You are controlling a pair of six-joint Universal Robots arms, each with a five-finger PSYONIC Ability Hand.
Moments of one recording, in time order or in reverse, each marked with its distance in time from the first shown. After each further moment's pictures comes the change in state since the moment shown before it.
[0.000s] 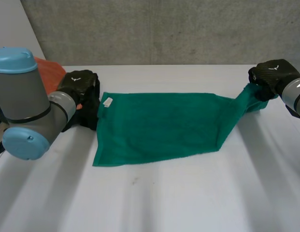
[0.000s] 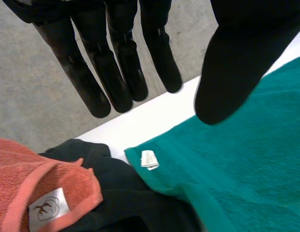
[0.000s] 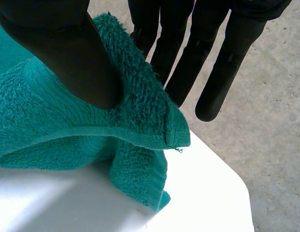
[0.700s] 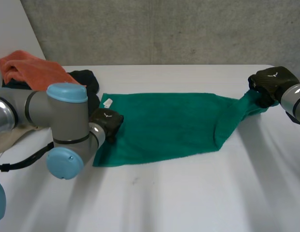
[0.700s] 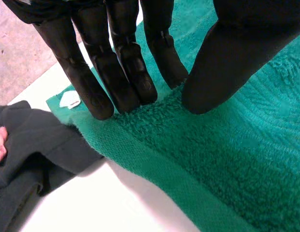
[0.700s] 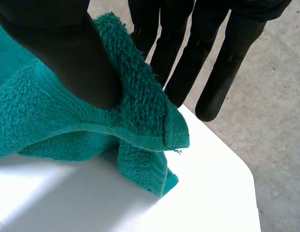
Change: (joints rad) left arm -0.136 -0.244 0.079 -0.076 -0.060 0.246; right arm 0.001 -0.011 0.044 0.020 0.025 -0.030; left_hand 0.358 0.362 0.347 0.369 0.330; right_hand 0.000 0.000 0.000 0.003 0.000
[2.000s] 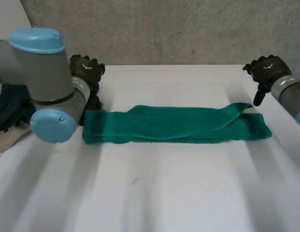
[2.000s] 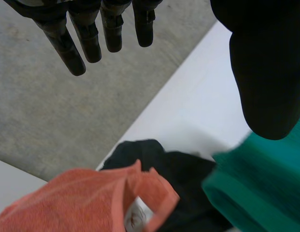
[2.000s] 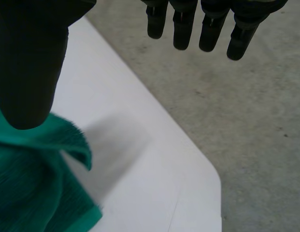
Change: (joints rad) left arm 0.024 0.115 0.222 -0.083 -0.168 0.172; right arm 0.014 0.257 -0.340 0.023 0.063 -0.101; left_hand -0.956 -0.987 -0.971 -0.994 -0.933; right_hand -0.860 -0.924 -0.942 -0.957 -0.895
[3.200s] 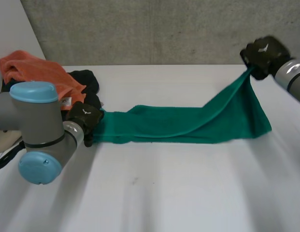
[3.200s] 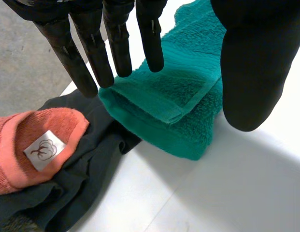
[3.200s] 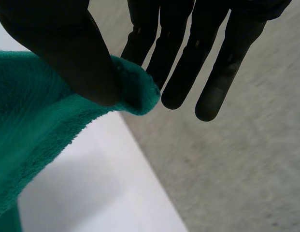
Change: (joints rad) left arm 0.084 0.054 -0.447 0.199 0.159 0.007; right arm -0.014 -0.098 0.024 -0.099 -0.232 -0.044; left_hand 0.276 0.267 0.265 0.274 0.252; right_hand 0.883 0.930 0.939 0.954 0.917
